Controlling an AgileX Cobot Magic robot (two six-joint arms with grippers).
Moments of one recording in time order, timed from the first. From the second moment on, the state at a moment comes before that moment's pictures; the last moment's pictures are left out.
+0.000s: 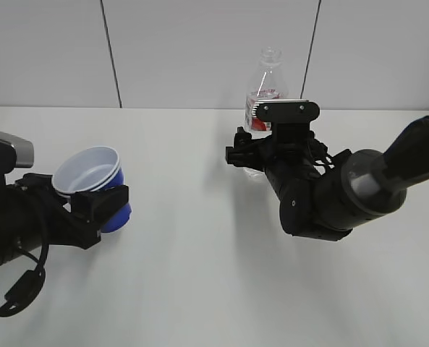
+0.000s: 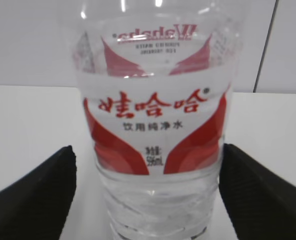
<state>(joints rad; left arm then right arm) -0.45 1.64 -0.34 0.17 -0.92 -0.24 0.54 2.18 -1.06 0.58 -0.87 -0.32</state>
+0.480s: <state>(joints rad) -0.45 1.64 -0.34 0.18 -0.92 -0.24 0.52 2.18 -1.06 0.57 -0.88 -0.32</state>
